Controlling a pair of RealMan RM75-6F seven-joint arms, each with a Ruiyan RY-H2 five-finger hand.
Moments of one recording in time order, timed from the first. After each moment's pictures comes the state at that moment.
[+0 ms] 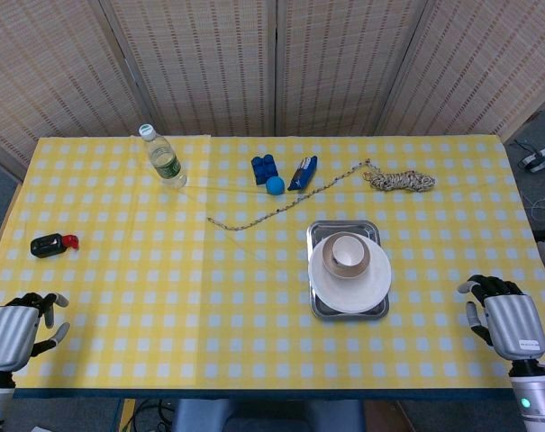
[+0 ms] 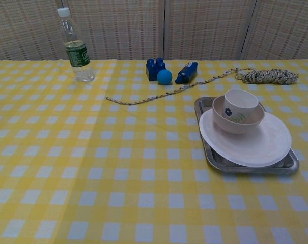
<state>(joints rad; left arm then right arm) -0.11 -1.14 -0.02 -1.62 1.55 1.49 0.13 0.07 -1.16 0.03 -1.59 -1.55 1.49 -0.15</state>
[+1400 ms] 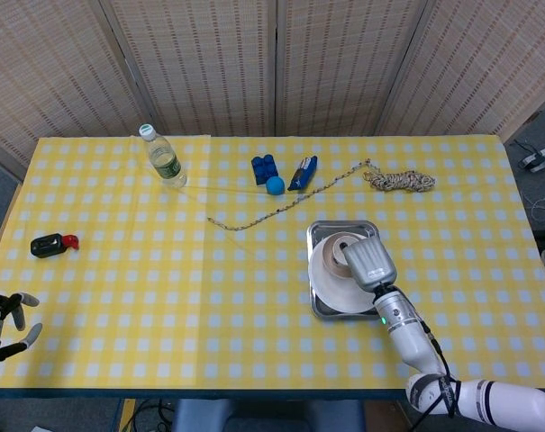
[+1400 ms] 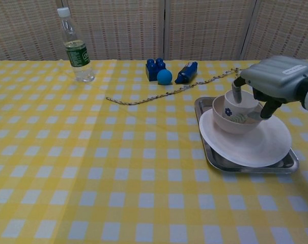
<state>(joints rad) -0.07 -1.05 -0.03 -1.62 1.53 1.53 -0.04 0.62 -1.47 0.20 -1.68 -0.98 1.06 -0.99</state>
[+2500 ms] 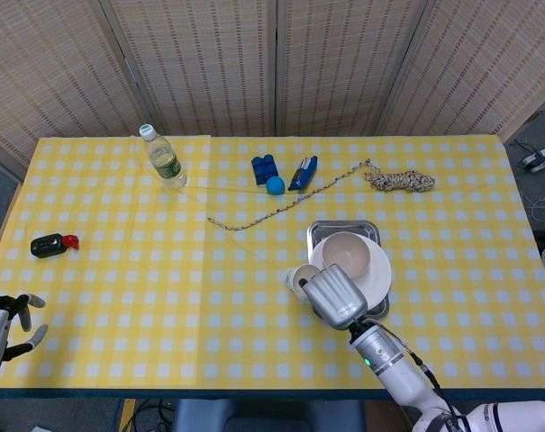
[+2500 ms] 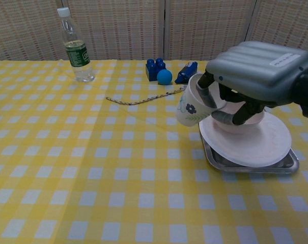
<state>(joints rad) -0.07 -1.06 -0.03 -1.61 1.53 1.51 -0.02 0.65 -1.42 0.07 -2.00 -1.21 1.16 -1.01</state>
